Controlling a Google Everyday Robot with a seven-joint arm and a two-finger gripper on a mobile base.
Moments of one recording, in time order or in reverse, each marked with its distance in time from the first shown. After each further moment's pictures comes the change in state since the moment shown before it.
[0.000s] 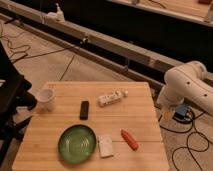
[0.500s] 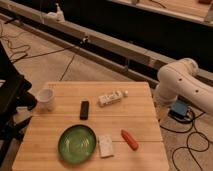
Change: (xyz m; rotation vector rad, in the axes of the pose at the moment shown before) arm -0.032 -0.008 0.009 -0.047 -0.002 0.018
